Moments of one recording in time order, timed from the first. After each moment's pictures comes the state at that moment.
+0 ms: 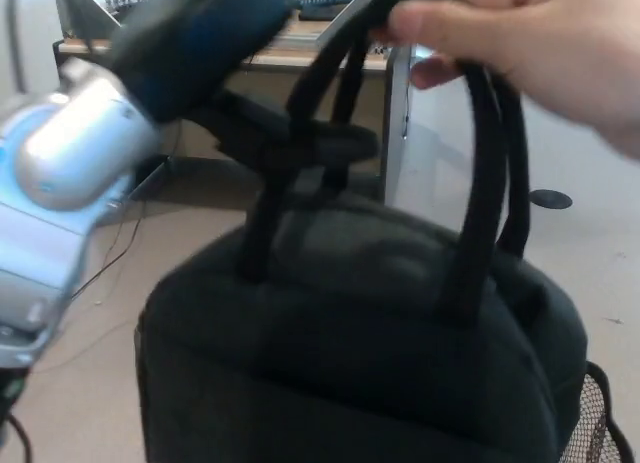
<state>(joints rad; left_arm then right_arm) -1.08 0.60 -0.20 -0.21 0.11 0.05 -0.35 -0.23 -0.32 0.08 1.06 -0.25 -0.56 -0.16</state>
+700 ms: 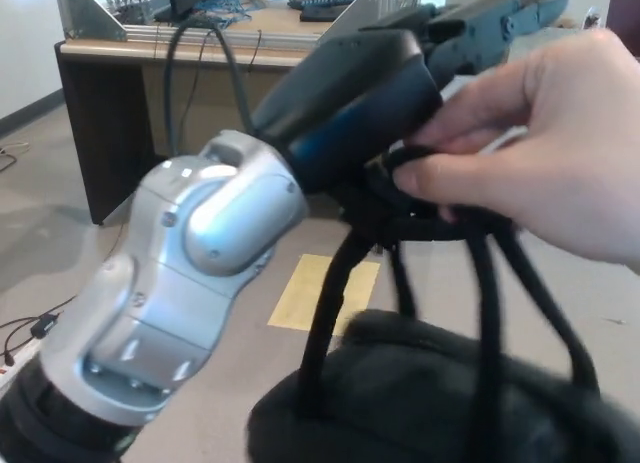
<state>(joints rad) -1.09 0.44 -0.40 -0.25 0.39 0.25 -0.32 -0.22 -0.32 0.11 1.06 -0.27 -0.57 -0.17</state>
